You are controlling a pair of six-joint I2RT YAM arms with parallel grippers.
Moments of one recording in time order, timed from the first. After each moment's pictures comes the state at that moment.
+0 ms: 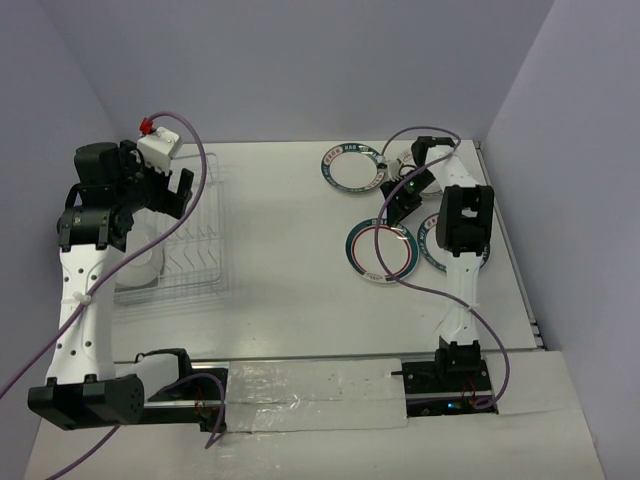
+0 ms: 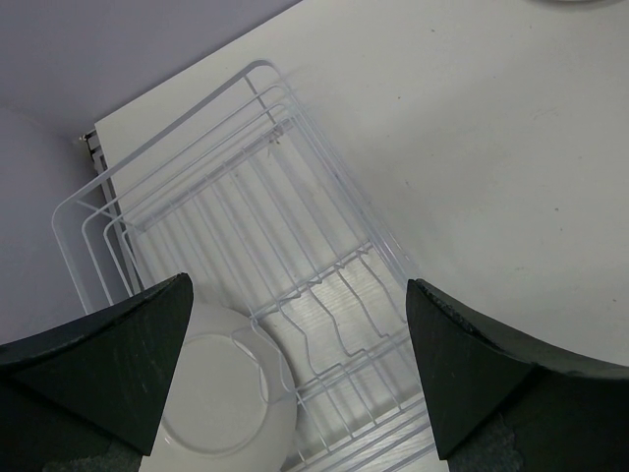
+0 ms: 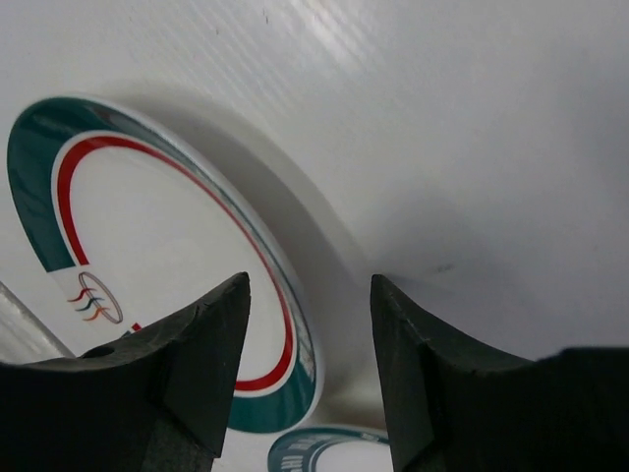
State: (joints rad) left arm 0.03 1.14 1.40 -0.76 0.29 0.43; right arm 0.01 2.43 2.11 -1.30 -0.53 -0.67
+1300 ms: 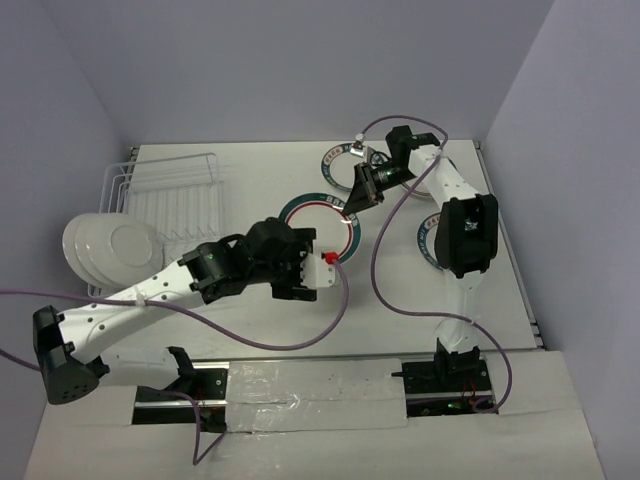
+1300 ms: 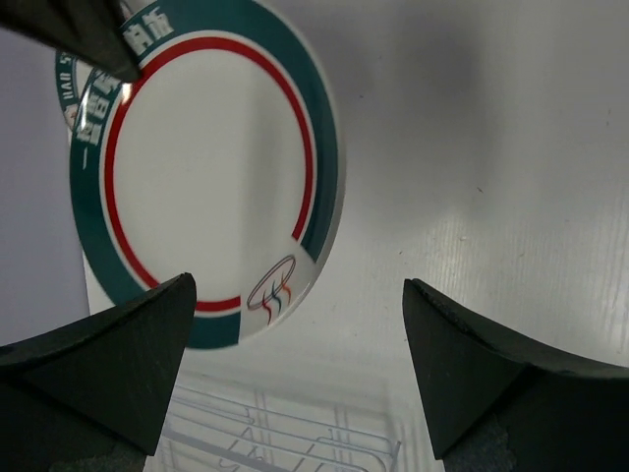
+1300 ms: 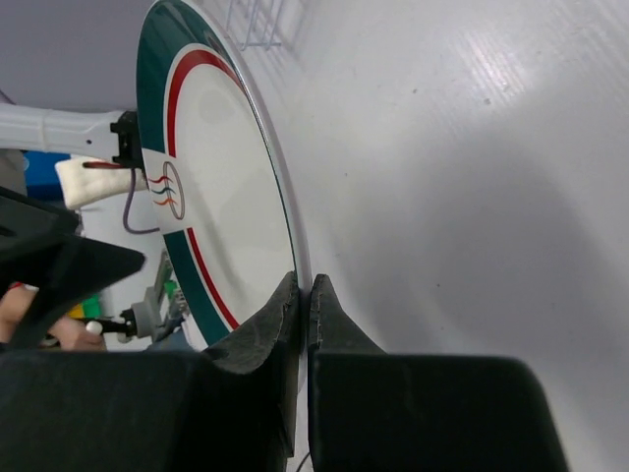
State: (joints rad) left arm -1.03 1.20 1.17 -0.65 -0.02 0.72; right arm 0.17 2.12 1.89 -1.18 -1.08 -0.26
